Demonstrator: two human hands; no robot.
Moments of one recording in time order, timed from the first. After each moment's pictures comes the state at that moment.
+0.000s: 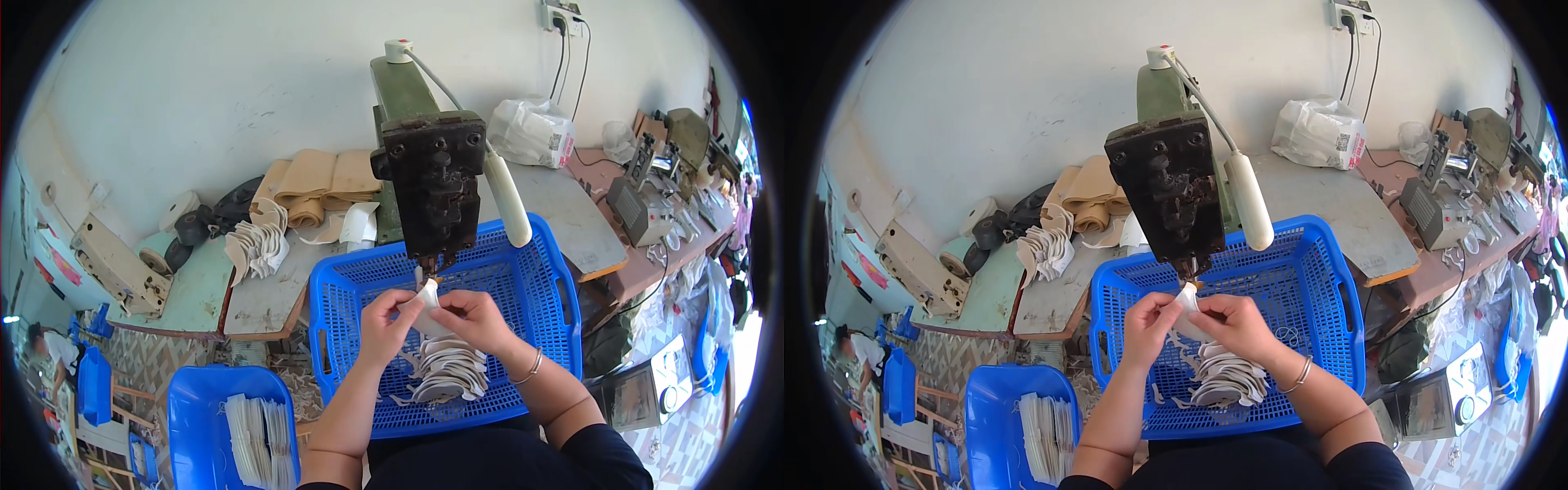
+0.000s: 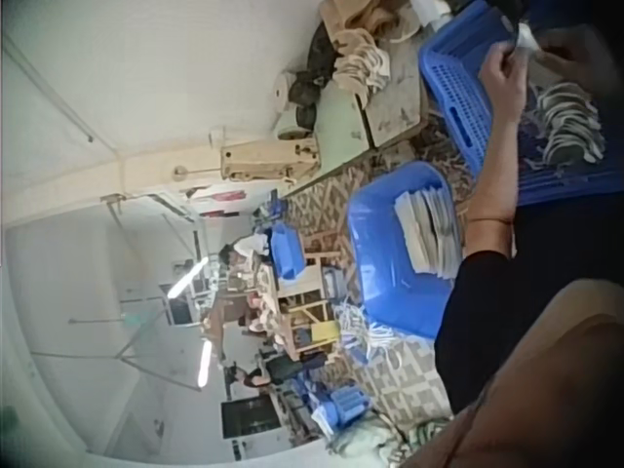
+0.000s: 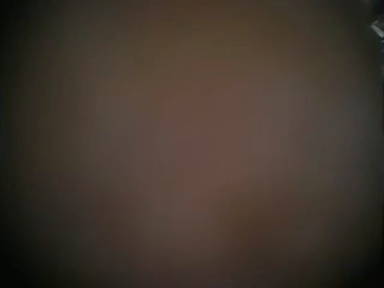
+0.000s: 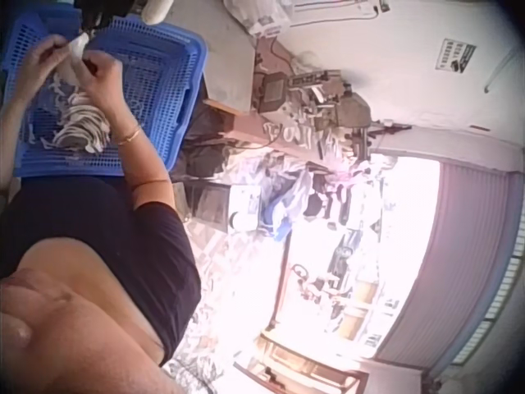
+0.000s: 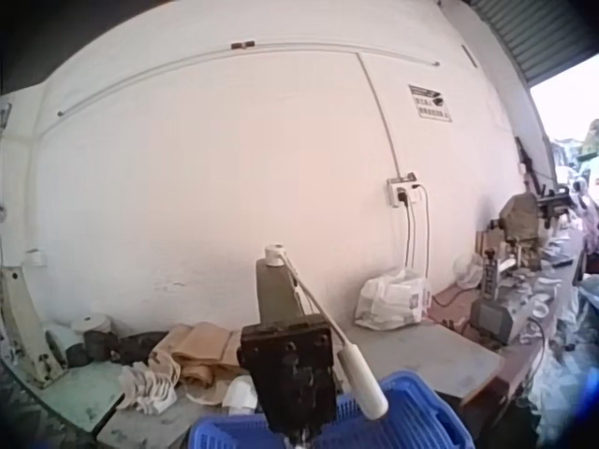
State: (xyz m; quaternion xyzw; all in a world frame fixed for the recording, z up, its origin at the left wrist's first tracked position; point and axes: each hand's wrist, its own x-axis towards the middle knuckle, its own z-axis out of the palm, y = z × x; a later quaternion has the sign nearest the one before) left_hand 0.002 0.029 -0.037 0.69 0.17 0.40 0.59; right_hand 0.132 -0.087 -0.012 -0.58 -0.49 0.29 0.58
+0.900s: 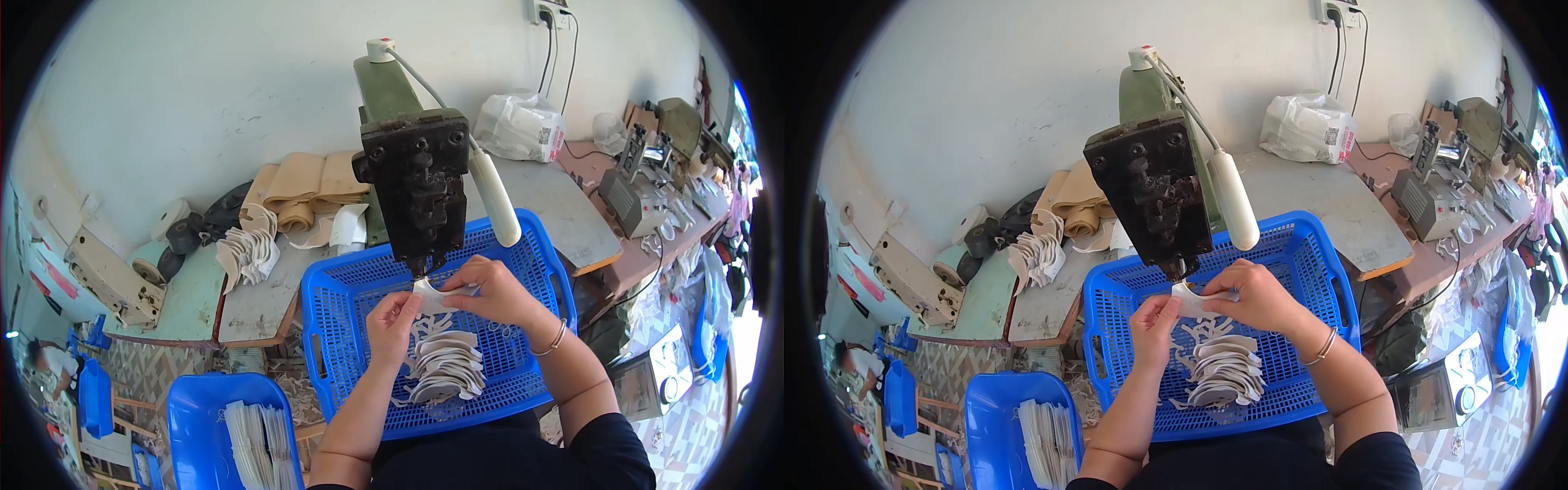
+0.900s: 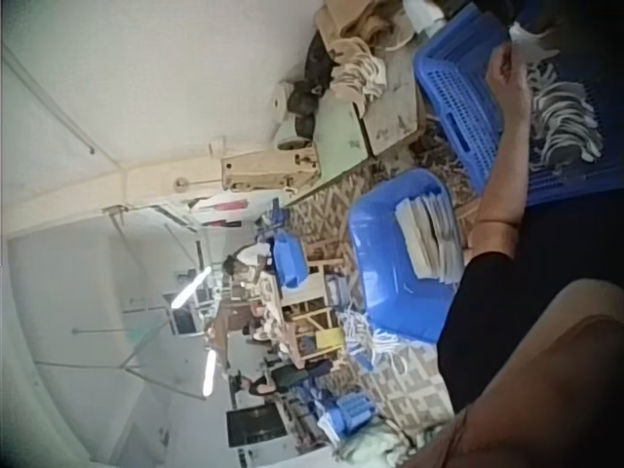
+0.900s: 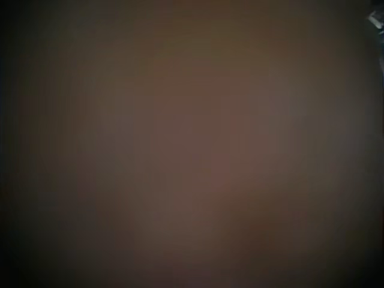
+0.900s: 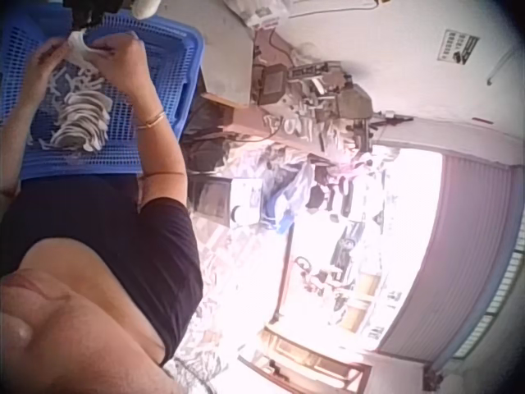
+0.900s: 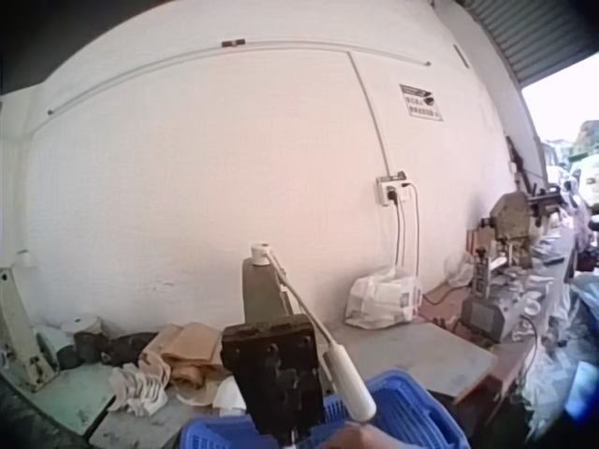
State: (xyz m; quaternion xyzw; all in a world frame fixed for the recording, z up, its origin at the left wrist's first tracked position) left_hand 0.022 0.011 -0.045 0.57 0.20 0.43 0.67; right_hand 0.179 -0.091 0.023 -0.61 -0.64 0.11 0.45
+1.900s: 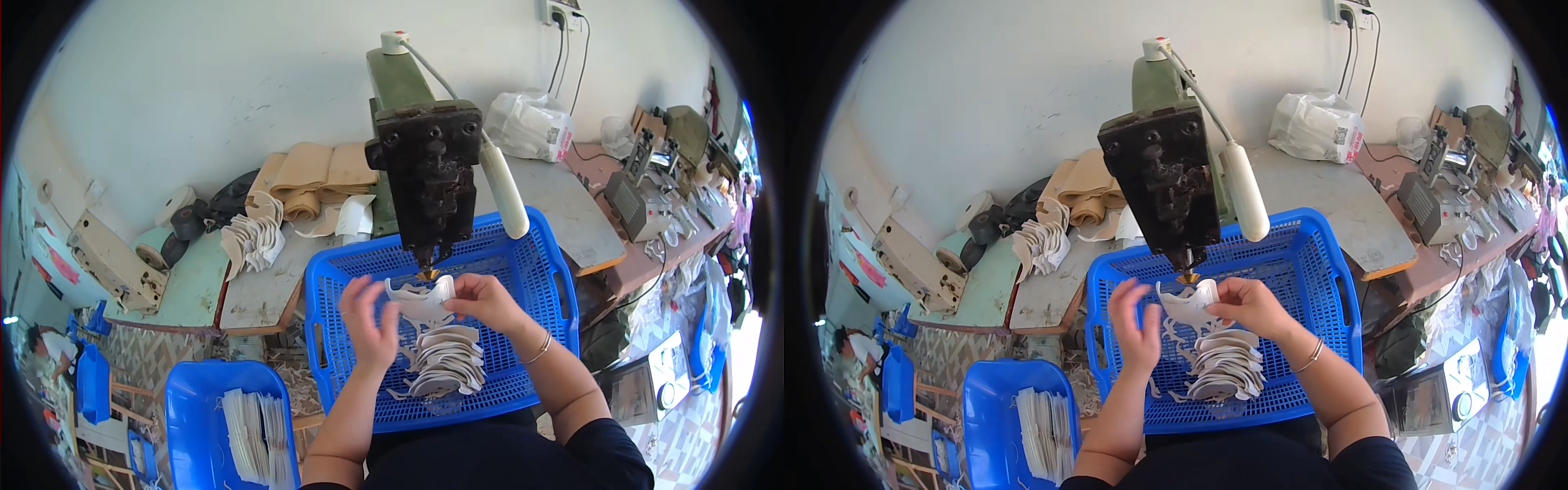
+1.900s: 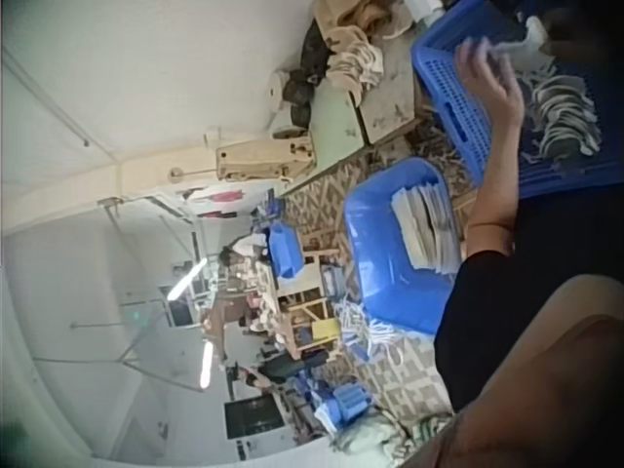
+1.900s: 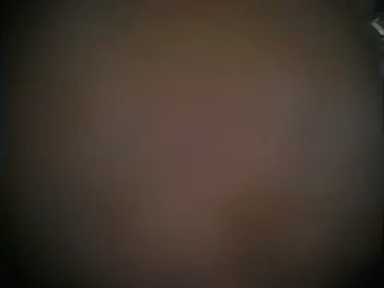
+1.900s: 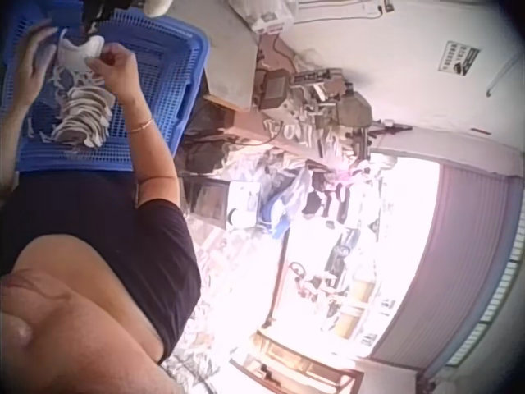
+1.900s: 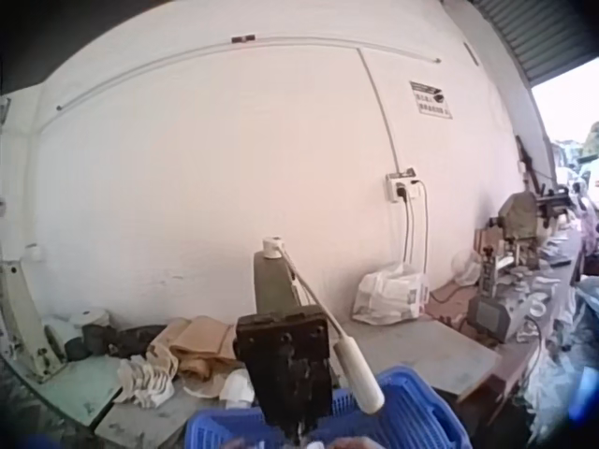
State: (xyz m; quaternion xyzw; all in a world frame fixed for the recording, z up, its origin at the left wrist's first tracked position) left_hand -0.010 0.018 -0.045 0.76 0.26 0.55 0.25; right_hand 0.168 -0.088 -0.026 -0.54 -0.43 0.44 0.58
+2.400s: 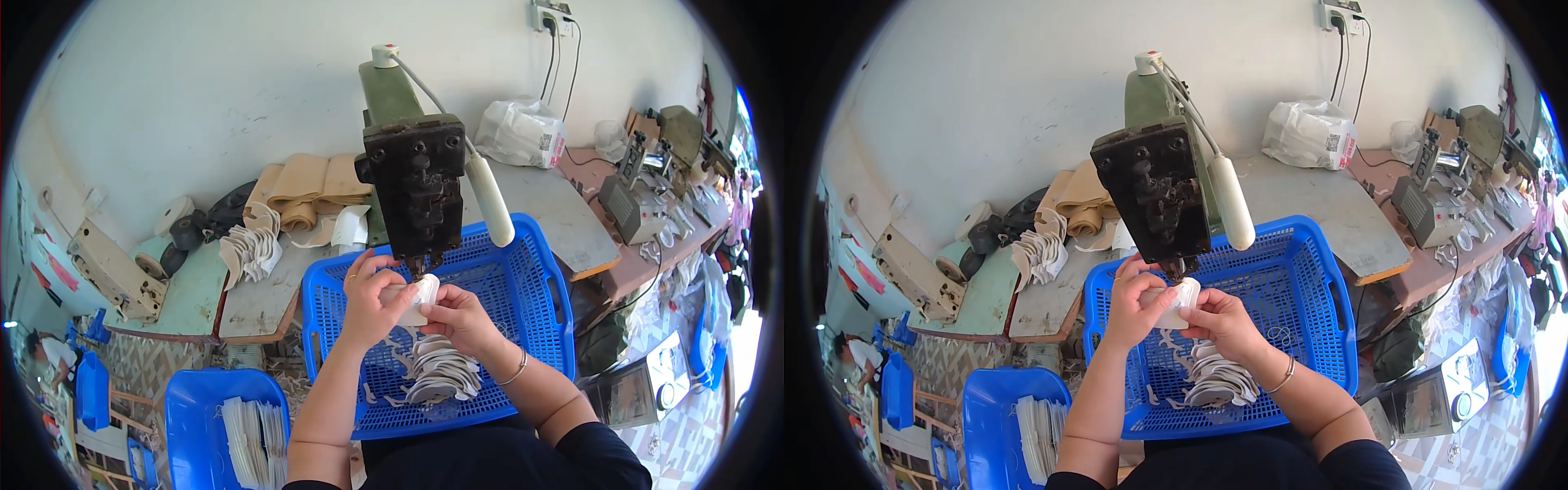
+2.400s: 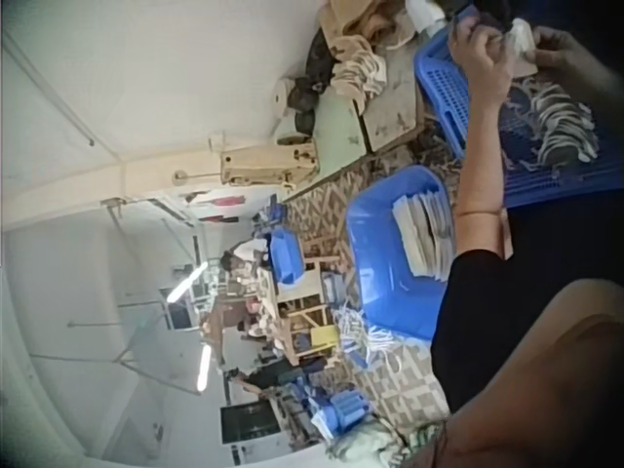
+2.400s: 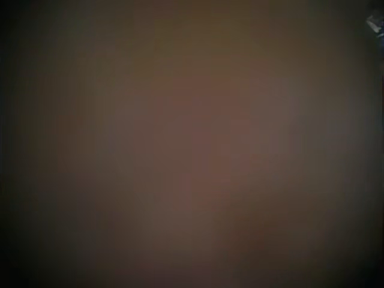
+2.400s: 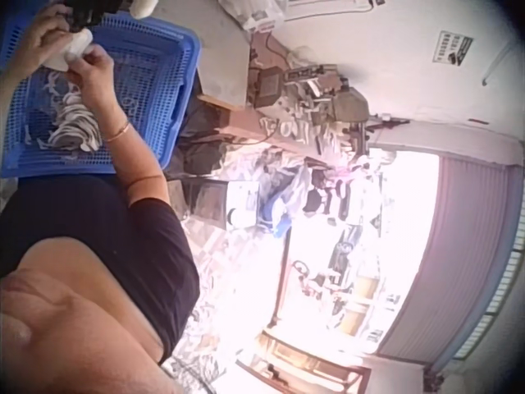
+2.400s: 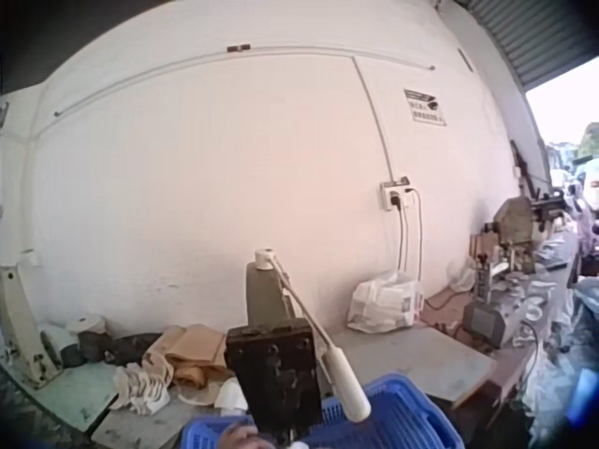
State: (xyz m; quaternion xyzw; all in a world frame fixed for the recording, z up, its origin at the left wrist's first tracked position) left_hand 0.009 0.049 0.004 0.87 0.15 0.41 0.24; right_hand 0.131 -0.078 -0.026 -0.34 -0.25 0.55 0.72
